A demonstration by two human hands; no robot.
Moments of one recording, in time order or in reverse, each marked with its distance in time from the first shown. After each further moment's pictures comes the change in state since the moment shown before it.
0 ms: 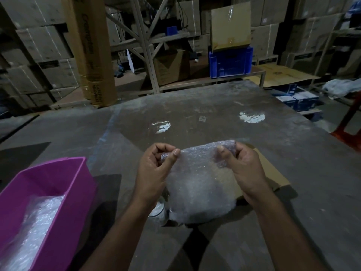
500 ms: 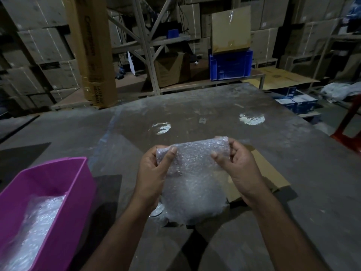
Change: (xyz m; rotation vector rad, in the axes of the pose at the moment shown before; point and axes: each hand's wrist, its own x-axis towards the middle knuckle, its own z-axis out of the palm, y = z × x) left_hand 0.000 -0.004 -0.004 -0.056 0.013 -0.068; right_hand -0.002 0.001 0.005 0.047 -0.074 0.077
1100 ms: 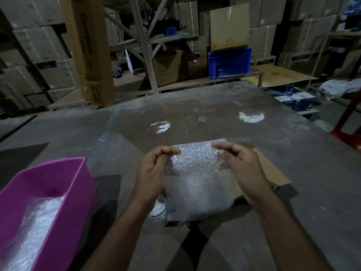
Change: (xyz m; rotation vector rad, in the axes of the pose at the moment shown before) left_hand 0.002 -0.005 -0.010 0.197 -0.013 0.057; right_hand 0.000 0.003 -0.003 -0.064 0.061 -0.073
